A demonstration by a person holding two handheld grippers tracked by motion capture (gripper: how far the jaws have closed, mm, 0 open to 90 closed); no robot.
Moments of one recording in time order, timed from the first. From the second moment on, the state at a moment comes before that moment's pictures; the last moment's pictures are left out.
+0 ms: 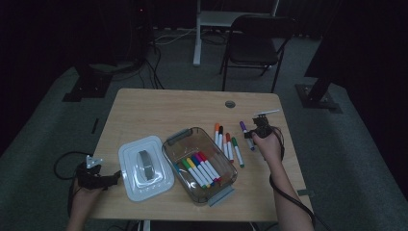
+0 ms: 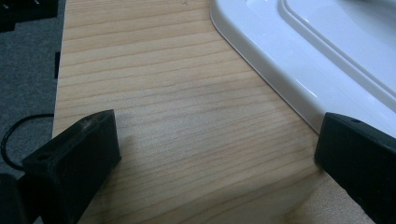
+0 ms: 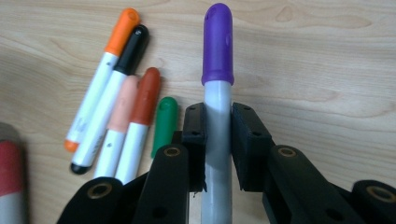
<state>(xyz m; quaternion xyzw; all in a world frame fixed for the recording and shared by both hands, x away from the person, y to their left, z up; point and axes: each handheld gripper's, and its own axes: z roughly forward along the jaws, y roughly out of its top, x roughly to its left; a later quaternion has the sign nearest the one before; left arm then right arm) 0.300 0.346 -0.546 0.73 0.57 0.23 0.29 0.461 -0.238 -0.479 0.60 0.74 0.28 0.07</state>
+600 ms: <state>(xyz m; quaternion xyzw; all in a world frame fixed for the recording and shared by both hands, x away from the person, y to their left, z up) 0.300 0.346 -0.546 0.73 0.57 0.23 0.29 0.406 -0.204 -0.396 0.52 0.76 0.37 0.09</state>
